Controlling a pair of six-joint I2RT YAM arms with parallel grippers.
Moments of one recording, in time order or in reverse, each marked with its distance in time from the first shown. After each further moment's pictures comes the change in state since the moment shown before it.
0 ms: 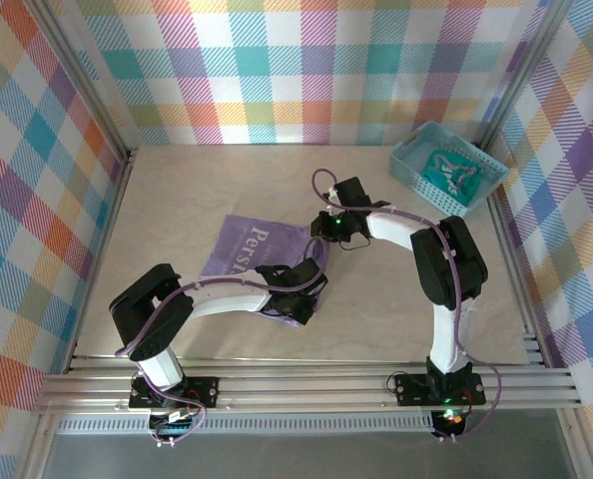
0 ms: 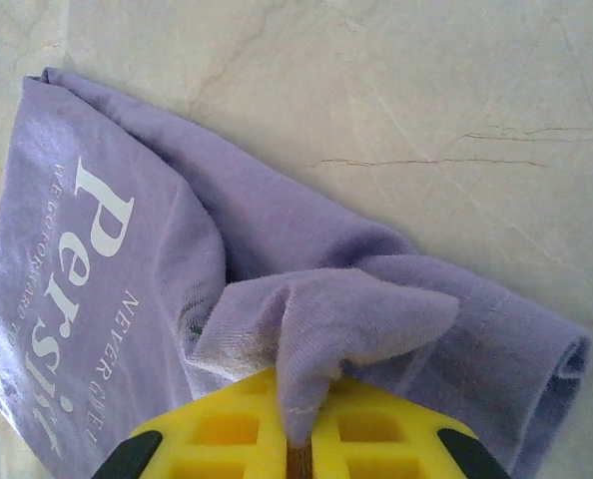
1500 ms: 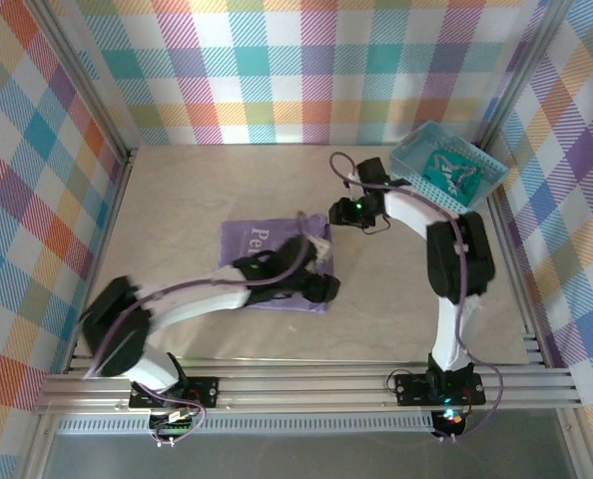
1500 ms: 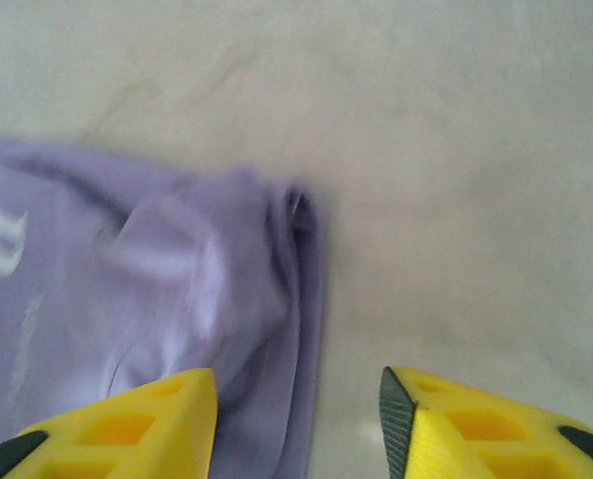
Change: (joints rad) left arm 0.101 -0.272 -0.023 0.217 0.118 -0.050; right arm -0.127 -0.074 0.089 -0.294 0.068 -0.219
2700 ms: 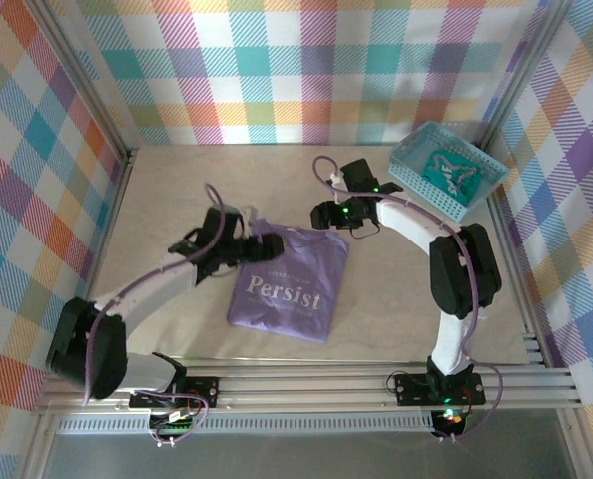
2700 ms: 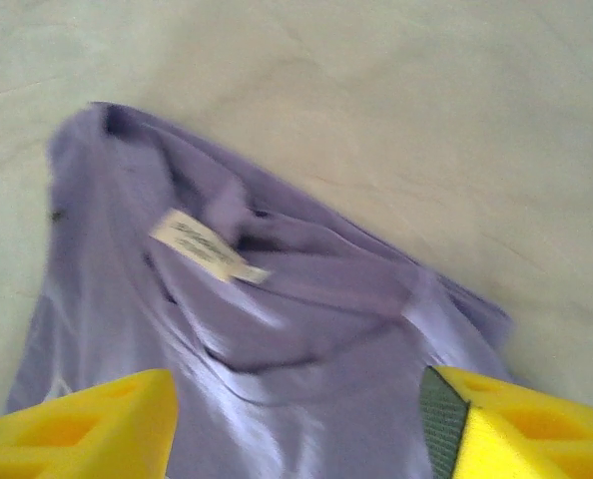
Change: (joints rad) left arm 0.491 -0.027 -0.056 0.006 0.231 -0.106; right arm 0.085 -0.037 0.010 0.000 0.058 -0.021
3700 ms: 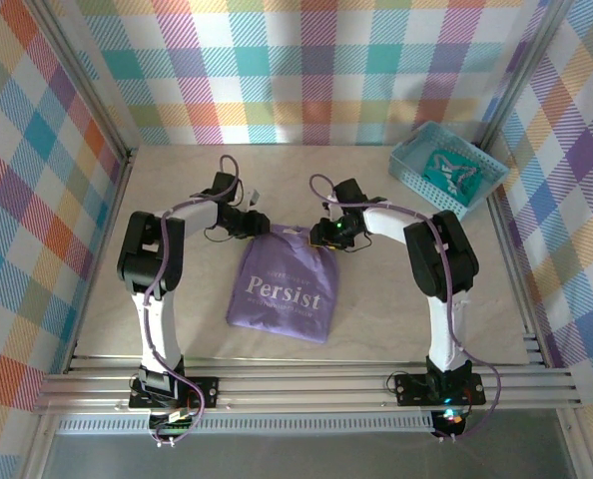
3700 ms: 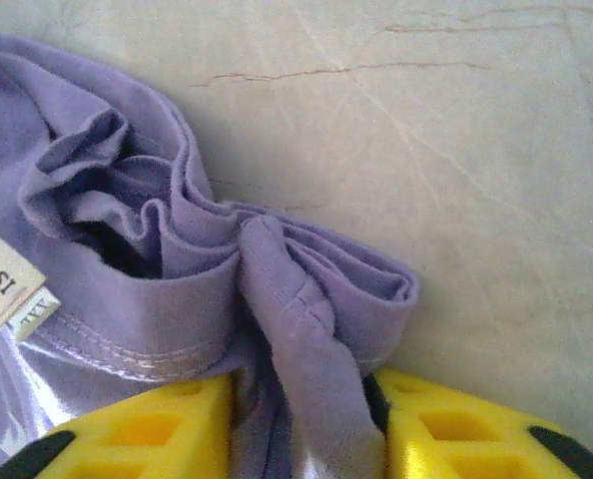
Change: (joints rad) left arm 0.175 0.667 0.468 -0.166 0.216 0.271; right arm 0.031 0.198 -0.025 0.121 -0.138 0.146
